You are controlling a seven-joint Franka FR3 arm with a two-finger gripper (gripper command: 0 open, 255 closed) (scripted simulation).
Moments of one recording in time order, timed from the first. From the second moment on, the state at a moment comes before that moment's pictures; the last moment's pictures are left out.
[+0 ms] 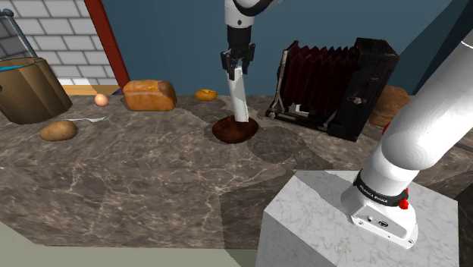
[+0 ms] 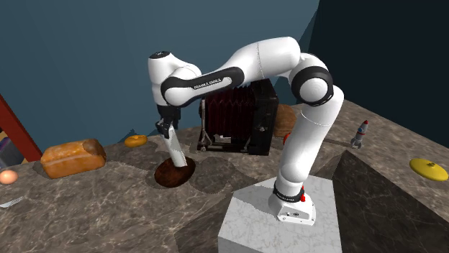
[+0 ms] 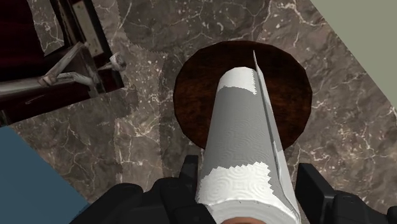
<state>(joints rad) -0.05 -0.15 0.21 -2.02 -0.07 1.96 0.23</state>
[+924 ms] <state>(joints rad) -0.05 -0.12 0.21 -2.14 -0.08 2.11 0.25</state>
